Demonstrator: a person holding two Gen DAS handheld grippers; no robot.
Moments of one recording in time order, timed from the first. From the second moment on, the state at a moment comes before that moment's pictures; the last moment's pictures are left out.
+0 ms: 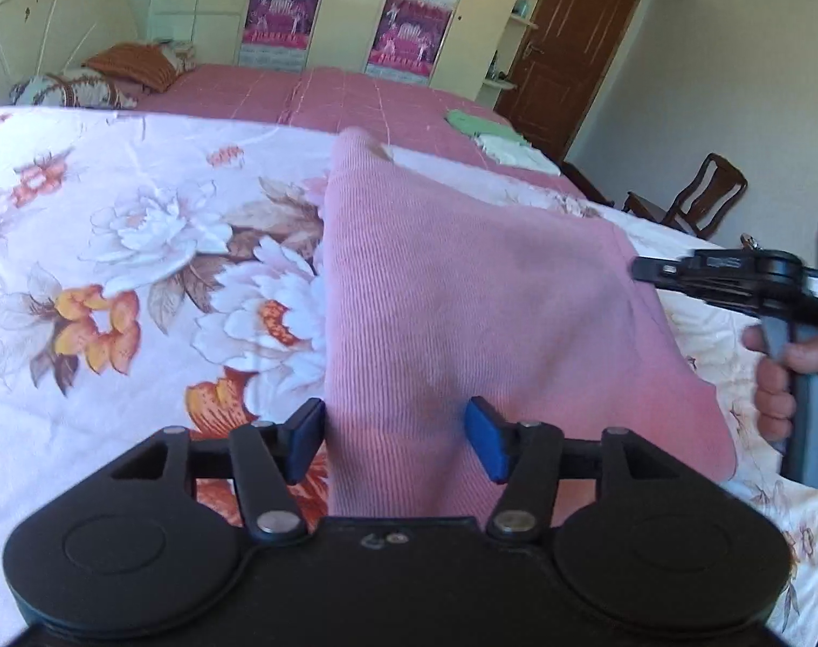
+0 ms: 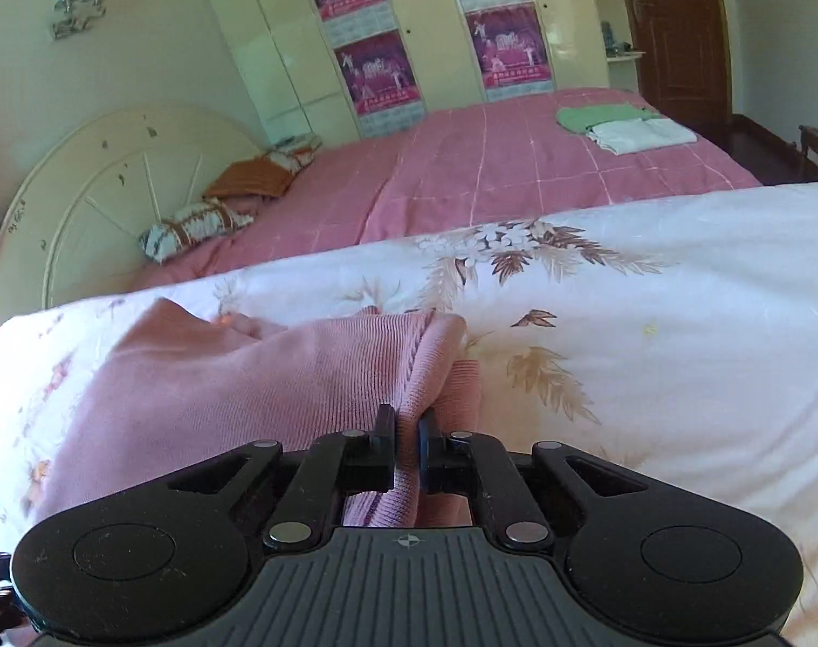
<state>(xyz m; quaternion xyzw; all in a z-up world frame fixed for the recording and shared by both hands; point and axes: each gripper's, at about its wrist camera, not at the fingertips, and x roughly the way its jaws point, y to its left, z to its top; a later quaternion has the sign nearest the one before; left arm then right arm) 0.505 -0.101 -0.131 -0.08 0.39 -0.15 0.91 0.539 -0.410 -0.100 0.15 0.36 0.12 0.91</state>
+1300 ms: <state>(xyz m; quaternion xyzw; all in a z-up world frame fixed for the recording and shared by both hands) 0.601 -0.113 -0.132 -0.01 0.39 -0.13 0.91 0.515 -0.349 -0.095 0.05 0.36 0.14 0.92</state>
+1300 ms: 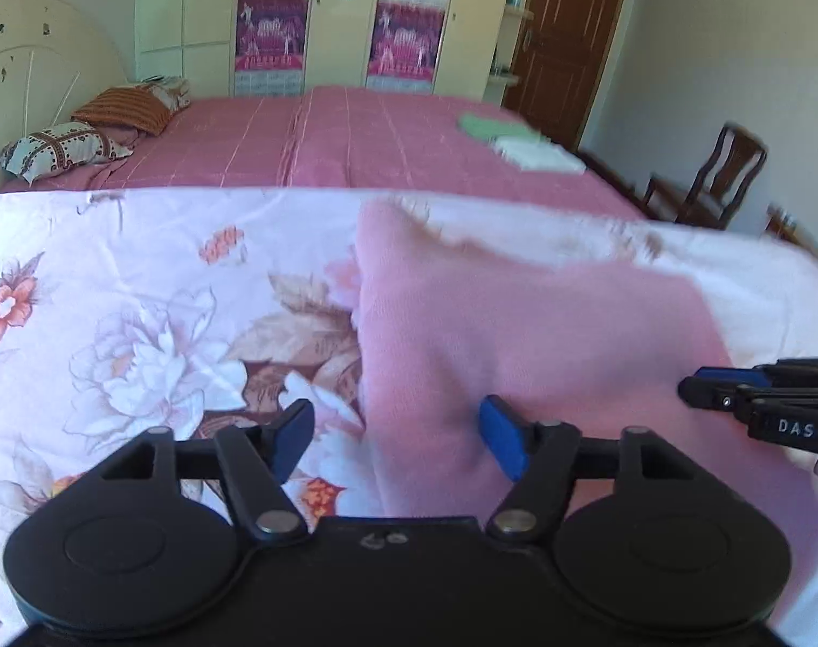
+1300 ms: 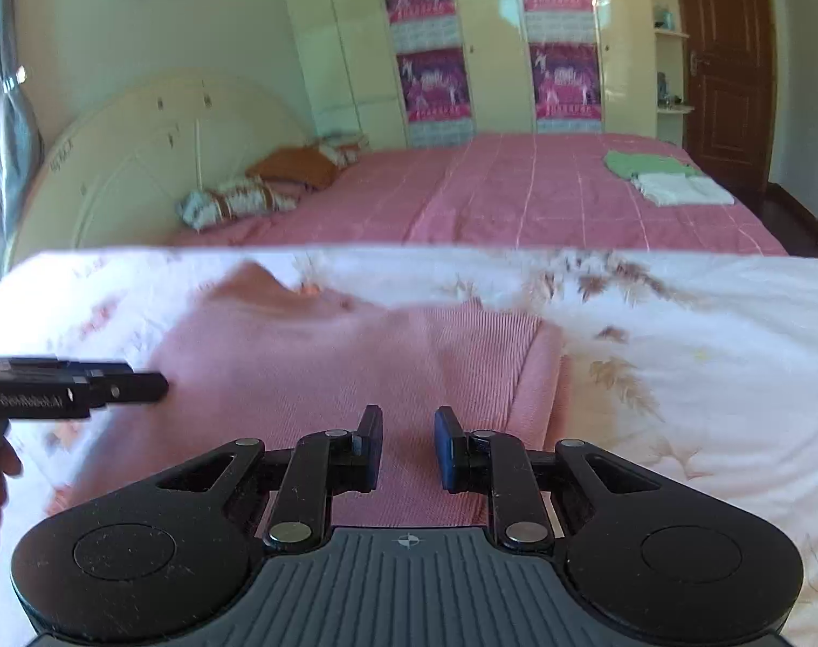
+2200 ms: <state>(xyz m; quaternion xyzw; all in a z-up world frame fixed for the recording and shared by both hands) 0.554 -0.124 -0.093 0.02 0.37 -0.14 0.92 0.496 -0.331 -0.076 -0.02 0.33 0.14 0.93</state>
